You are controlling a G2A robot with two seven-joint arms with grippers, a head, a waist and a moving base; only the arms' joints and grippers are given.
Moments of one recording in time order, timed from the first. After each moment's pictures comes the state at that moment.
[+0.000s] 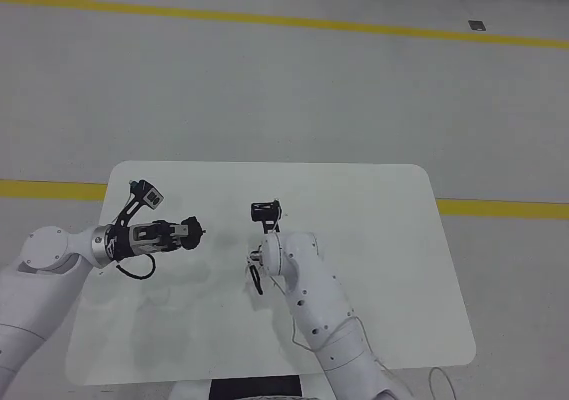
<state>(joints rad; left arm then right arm) 1.32 -0.95 -1.26 -1.38 -0.73 -0.34 -1.27 -1.28 -1.73 1.10 -1.46 -1.57 0.34 1.35</state>
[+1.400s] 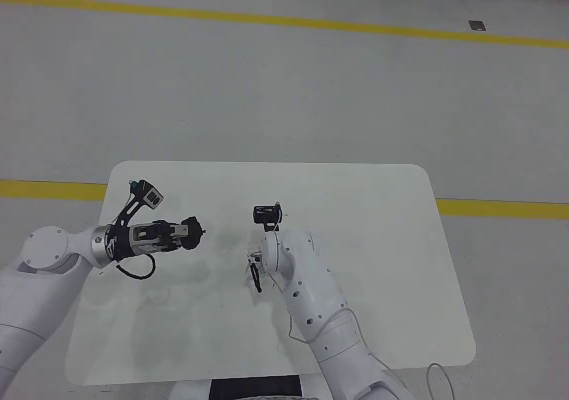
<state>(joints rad) 1.32 -0.95 -1.26 -1.38 -0.73 -0.34 -1.27 -1.24 -1.76 1.15 -1.30 -1.57 0.34 1.28</state>
